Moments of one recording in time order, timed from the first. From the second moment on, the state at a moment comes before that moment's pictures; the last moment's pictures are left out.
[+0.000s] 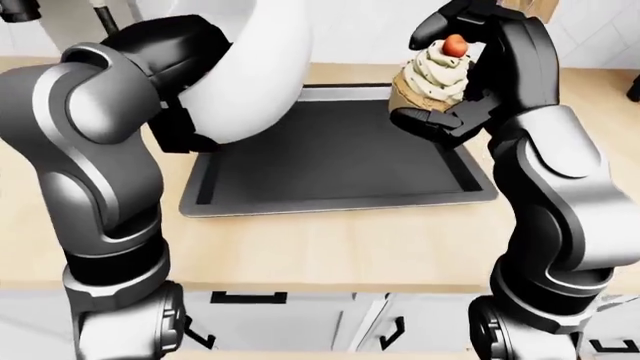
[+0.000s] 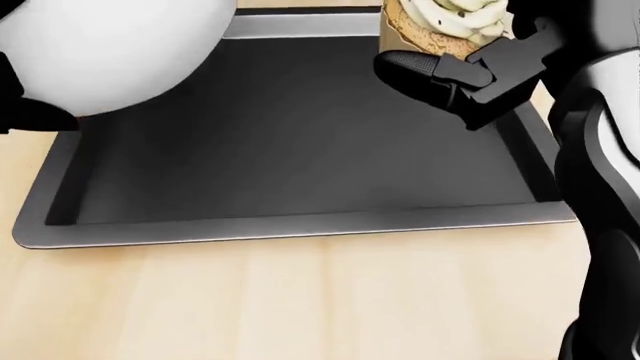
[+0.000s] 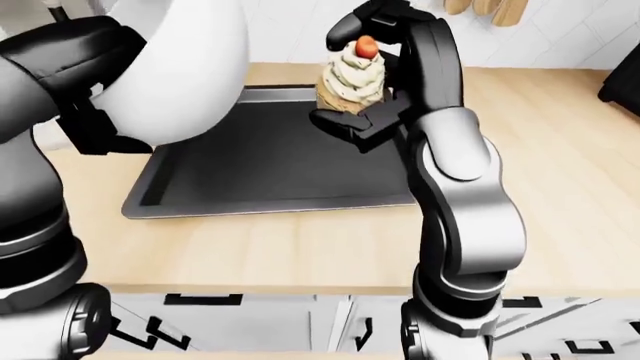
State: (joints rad) left arm -0.97 0.43 0.10 -0.27 1.05 0.27 -1.18; right arm -0.84 -0.25 -0.12 -0.55 0.06 1.02 0.03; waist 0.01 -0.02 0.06
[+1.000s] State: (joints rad) left arm -1.21 0.25 -0.02 0.62 1.14 -0.03 -0.71; right arm -0.77 -0.33 -0.19 -0.54 0.09 1.00 -0.02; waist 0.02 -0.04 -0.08
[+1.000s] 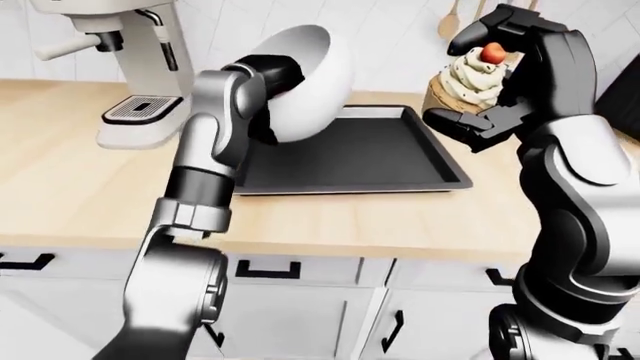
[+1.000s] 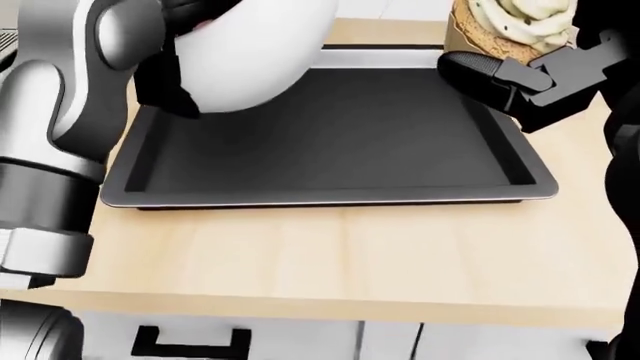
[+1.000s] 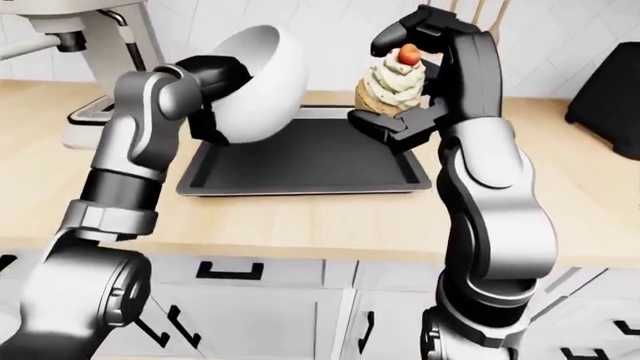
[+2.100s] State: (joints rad) left arm -1.32 0.24 -0.05 0.79 1.25 -0.22 -0.88; right arm -0.76 -0.34 -0.22 -0.54 0.12 0.98 -0.04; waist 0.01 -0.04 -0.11
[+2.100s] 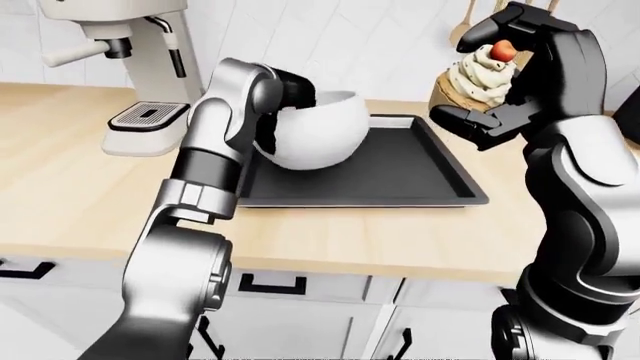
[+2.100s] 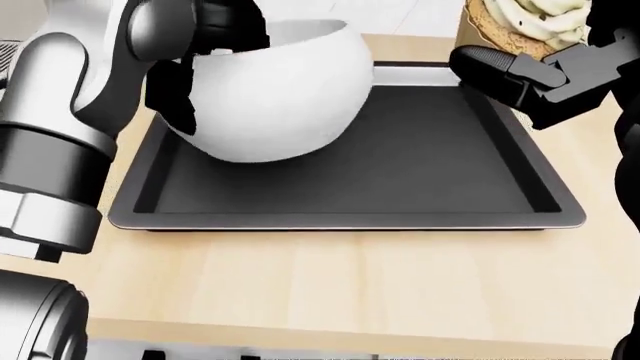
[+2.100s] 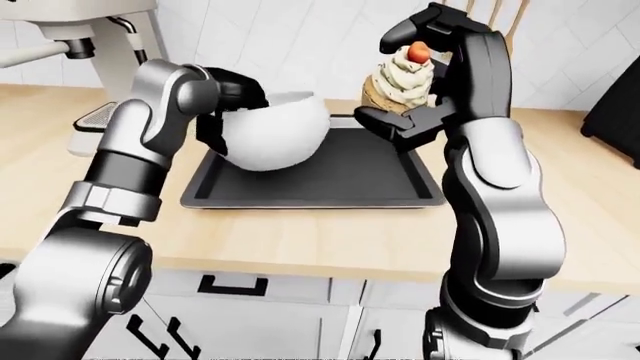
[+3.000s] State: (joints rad) left arm -1.13 0.31 0.07 -0.11 0.93 0.35 -0.95; right arm -0.80 -0.37 -0.19 -0.29 0.10 0.87 -0.02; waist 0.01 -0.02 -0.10
